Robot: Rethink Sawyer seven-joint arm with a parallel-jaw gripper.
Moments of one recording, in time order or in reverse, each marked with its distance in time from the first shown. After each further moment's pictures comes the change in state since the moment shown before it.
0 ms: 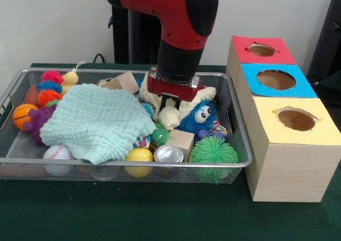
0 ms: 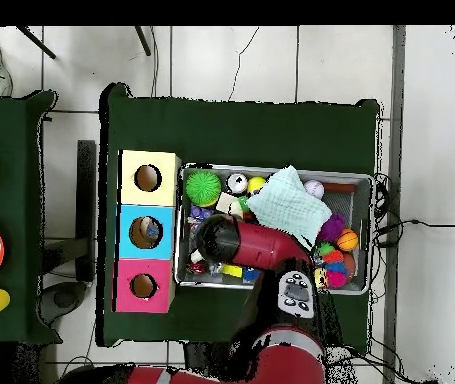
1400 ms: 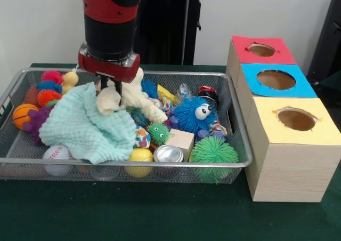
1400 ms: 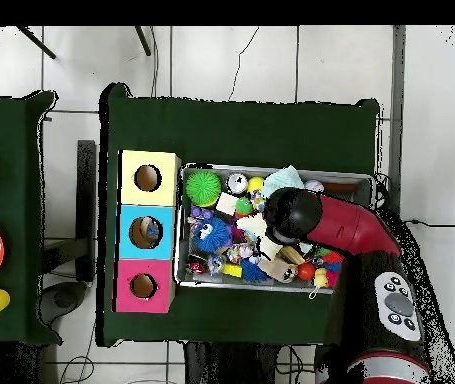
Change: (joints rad) arm -0.242 -0.109 0.097 -0.146 -0.139 0.324 0.000
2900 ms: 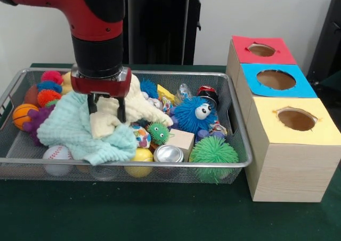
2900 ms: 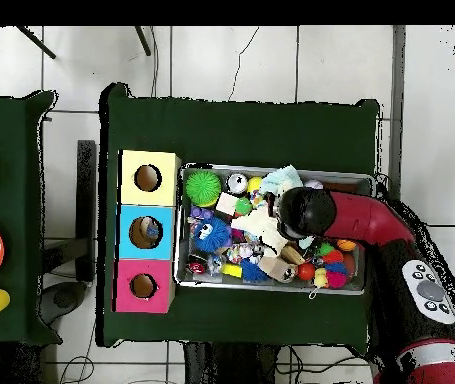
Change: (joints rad) arm -0.240 0.012 0.329 -0.001 -0.277 0.004 -0.015
